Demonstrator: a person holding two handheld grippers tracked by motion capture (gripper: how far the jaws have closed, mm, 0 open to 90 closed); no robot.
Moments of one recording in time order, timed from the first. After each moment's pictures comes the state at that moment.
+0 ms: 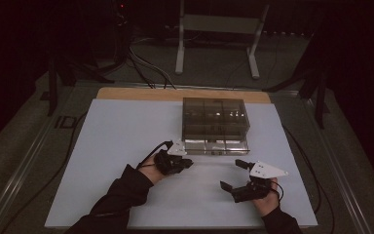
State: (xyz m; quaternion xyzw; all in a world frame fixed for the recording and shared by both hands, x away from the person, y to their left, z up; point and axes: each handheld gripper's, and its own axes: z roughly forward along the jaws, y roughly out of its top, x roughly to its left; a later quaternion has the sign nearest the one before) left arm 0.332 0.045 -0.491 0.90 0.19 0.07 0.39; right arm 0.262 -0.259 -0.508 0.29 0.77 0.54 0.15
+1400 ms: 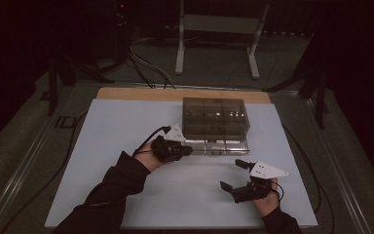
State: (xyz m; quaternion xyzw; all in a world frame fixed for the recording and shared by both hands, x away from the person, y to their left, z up) left arm 0.348 0.051 -0.437 0.89 0.19 0.08 0.41; right arm 0.261 -0.259 -0.507 0.29 0.77 0.55 0.14
